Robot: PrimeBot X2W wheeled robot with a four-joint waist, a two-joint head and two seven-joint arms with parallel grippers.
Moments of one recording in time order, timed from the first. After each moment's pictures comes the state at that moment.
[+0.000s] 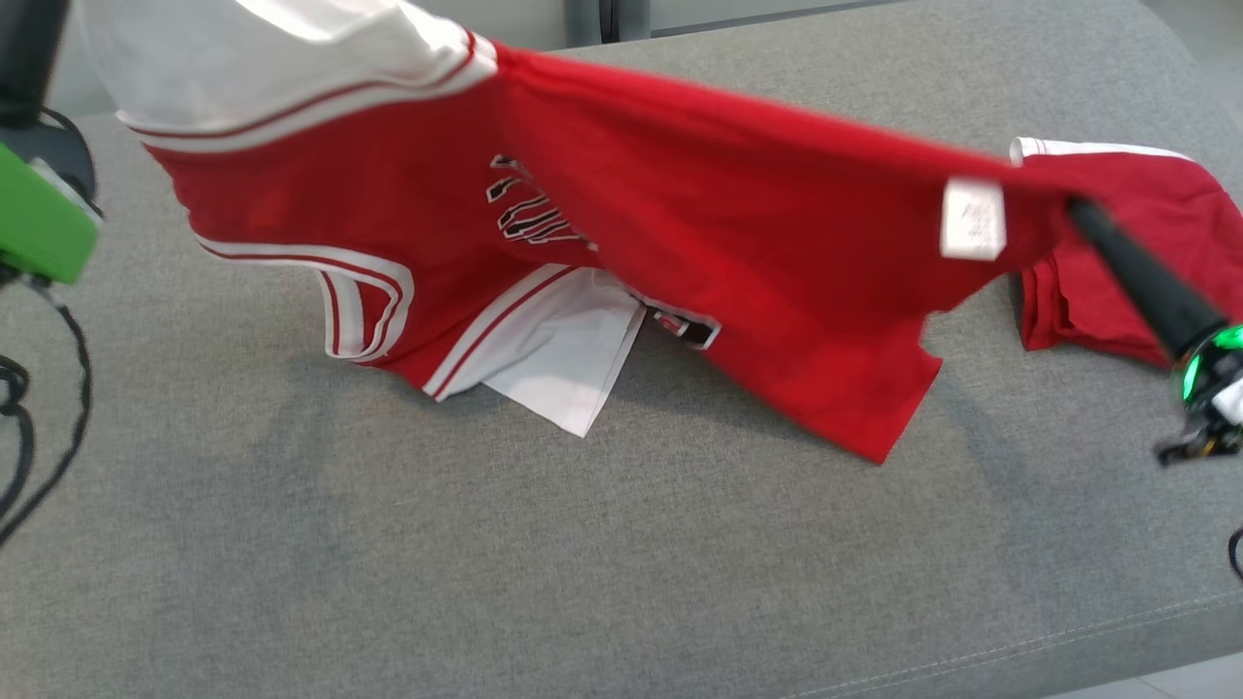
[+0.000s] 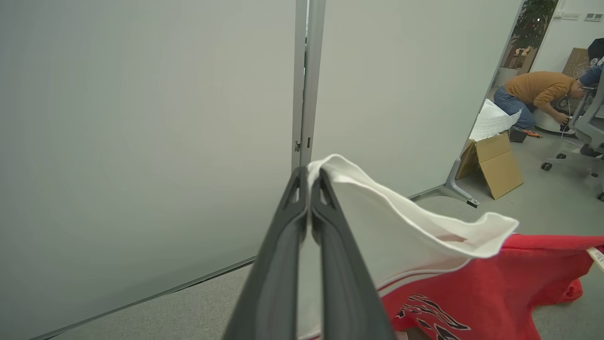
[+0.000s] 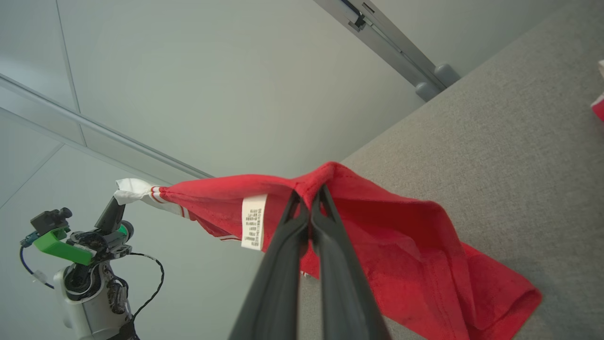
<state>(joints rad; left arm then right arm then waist) -0.69 0.43 -0.09 -0.33 -0.78 0.02 0.59 -0.16 -0.56 0.15 -0.23 1.55 0.11 0.25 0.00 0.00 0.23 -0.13</state>
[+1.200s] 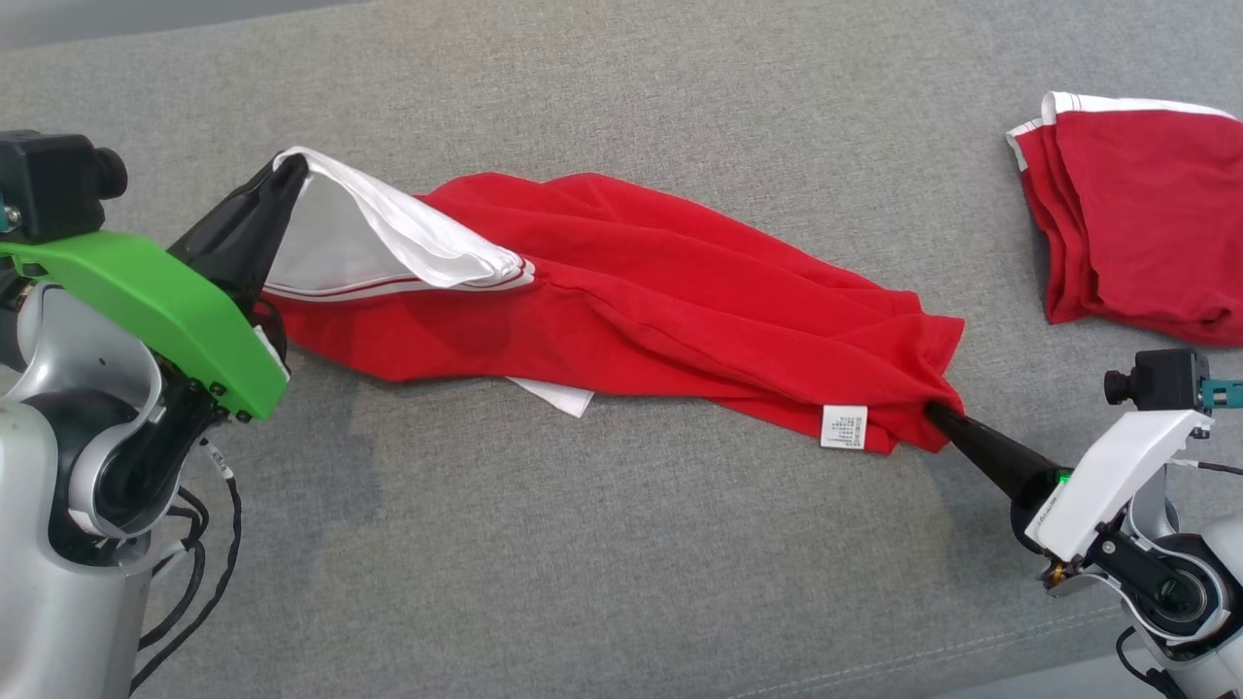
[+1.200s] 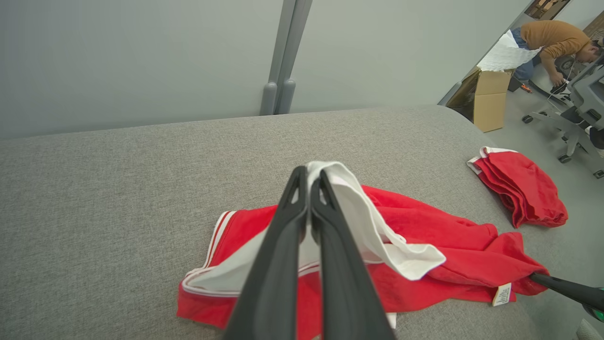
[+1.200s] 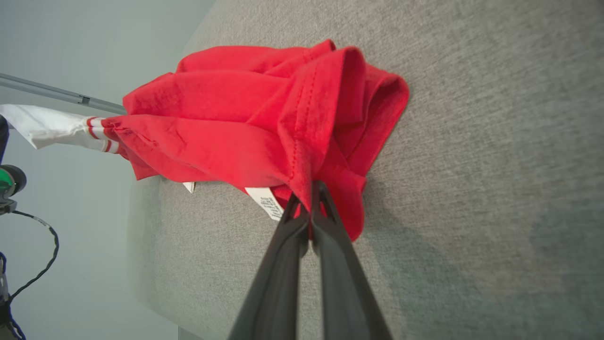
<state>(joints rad) -0.45 0.33 -0.20 -0.20 -0.77 0.03 0.51 -0.12 -0.51 0.42 0.05 1.26 0.08 0.29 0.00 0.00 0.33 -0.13</state>
